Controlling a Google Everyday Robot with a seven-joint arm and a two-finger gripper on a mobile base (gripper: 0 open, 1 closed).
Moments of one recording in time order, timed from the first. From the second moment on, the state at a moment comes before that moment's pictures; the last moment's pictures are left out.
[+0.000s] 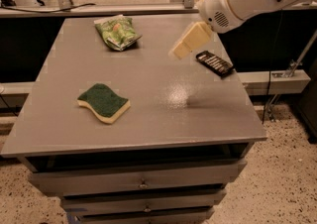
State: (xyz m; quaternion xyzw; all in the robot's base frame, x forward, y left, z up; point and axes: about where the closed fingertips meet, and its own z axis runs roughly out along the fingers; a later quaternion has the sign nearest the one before) arm 0.616 -0.073 0.961 -0.52 0.75 0.11 0.40
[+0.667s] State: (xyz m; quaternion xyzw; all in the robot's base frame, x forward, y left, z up) arm 0.630 -0.064 0.958 -0.51 0.74 0.13 0.42
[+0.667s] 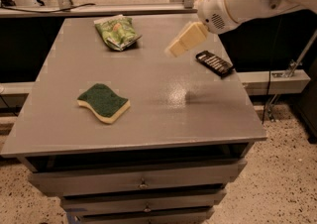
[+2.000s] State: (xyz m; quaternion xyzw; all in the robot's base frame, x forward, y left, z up) arm 0.778 0.010 0.905 -0.46 0.72 0.18 0.49
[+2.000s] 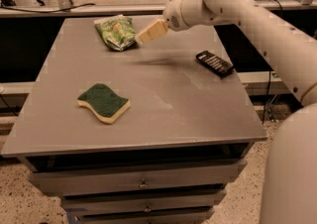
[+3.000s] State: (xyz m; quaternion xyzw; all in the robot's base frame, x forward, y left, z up) arm 0.840 0.045 0.871 -0.45 0.73 0.19 0.48
